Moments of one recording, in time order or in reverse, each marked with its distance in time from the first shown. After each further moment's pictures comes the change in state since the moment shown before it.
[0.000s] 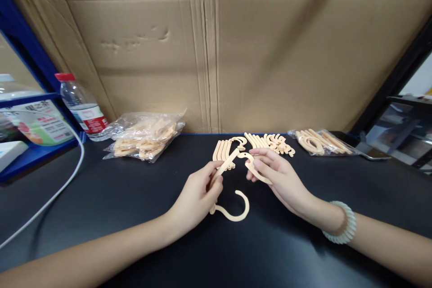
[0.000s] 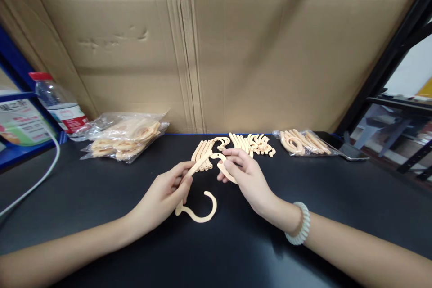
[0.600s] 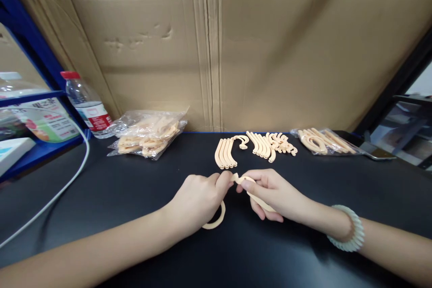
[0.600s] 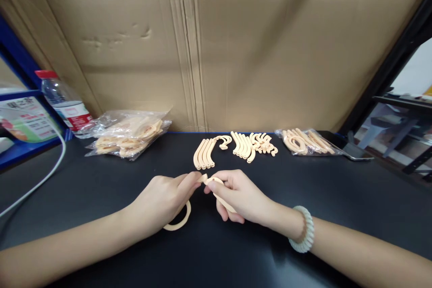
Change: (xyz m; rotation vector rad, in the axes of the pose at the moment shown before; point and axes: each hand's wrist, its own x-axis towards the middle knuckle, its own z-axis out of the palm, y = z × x) left_hand -0.004 0.006 -0.009 1.039 -0.237 0.350; right_hand -0.012 -0.011 0.012 -0.230 -0.467 0.292
